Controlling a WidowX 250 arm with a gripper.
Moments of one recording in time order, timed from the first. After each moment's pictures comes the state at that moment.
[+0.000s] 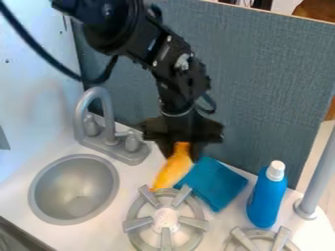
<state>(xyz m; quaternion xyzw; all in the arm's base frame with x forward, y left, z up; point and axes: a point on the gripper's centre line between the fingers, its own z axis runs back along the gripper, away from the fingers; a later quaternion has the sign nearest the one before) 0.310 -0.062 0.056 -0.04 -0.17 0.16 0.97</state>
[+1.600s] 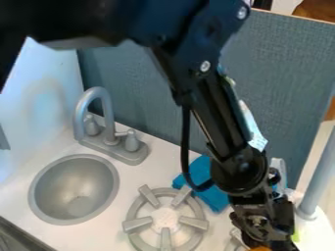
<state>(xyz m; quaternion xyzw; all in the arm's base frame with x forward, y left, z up) 0.318 -0.195 -0.074 -0.07 -0.21 -0.11 0.97</state>
